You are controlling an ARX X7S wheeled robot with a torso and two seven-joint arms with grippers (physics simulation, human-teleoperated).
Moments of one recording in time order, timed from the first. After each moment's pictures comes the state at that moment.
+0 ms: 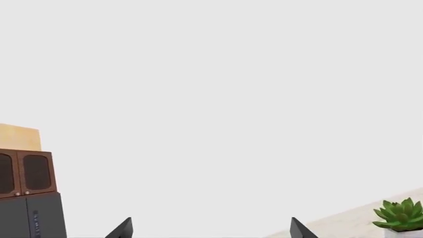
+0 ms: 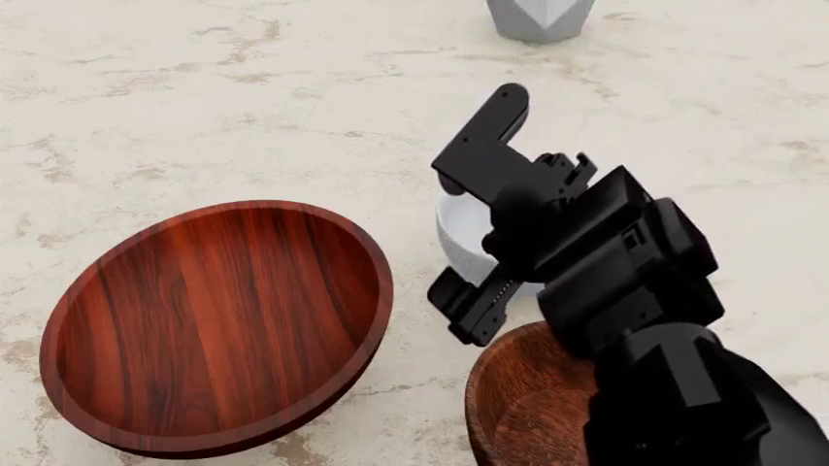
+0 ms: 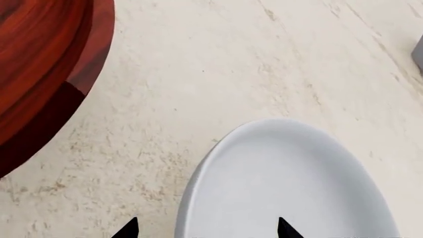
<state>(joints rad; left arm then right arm) -1.09 -0.53 0.06 0.59 -0.27 -1.04 0.00 1.42 0.11 -0.96 1.29 0.18 0.35 -0.74</state>
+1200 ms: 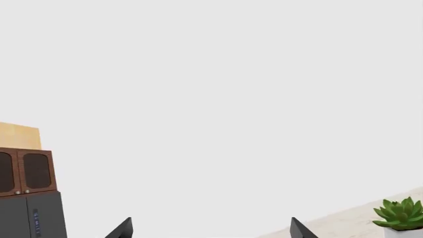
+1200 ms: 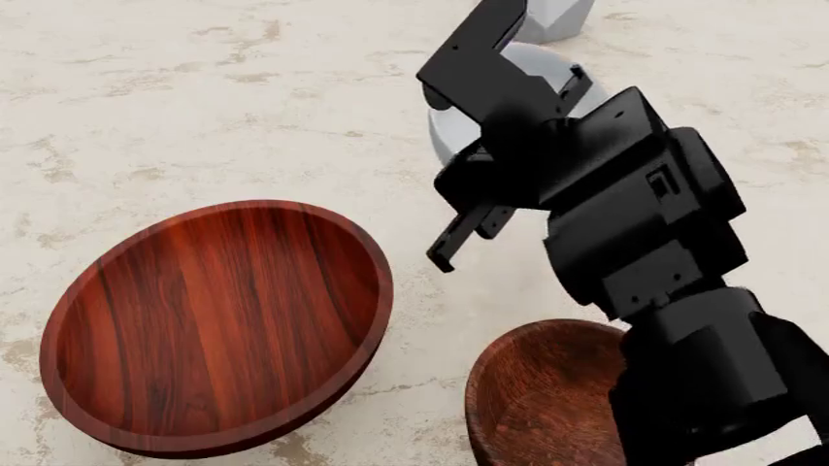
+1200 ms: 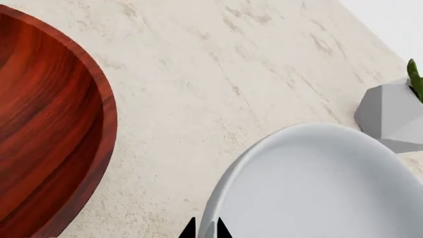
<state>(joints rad) -1.09 -0.54 0.06 0.58 -0.28 -1.03 -0.01 1.46 0.19 -0.85 0.94 0.17 0.53 -0.72</state>
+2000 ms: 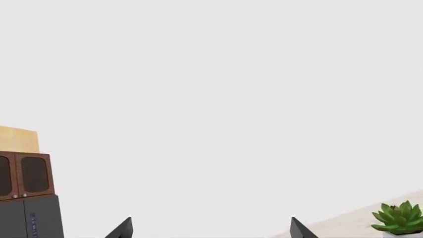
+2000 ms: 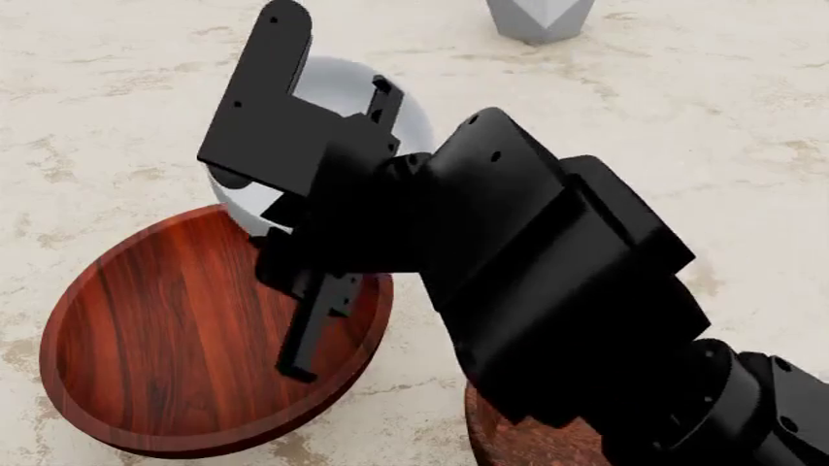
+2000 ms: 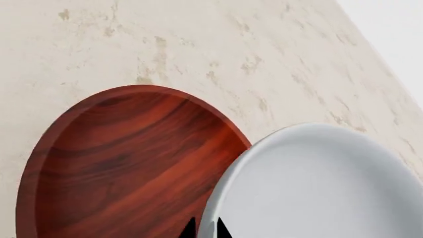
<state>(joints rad) -1.10 -0.54 0.06 0.58 -0.29 -1.03 -0.01 1.38 0.30 -0.88 0.02 0.32 0.96 -0.77</state>
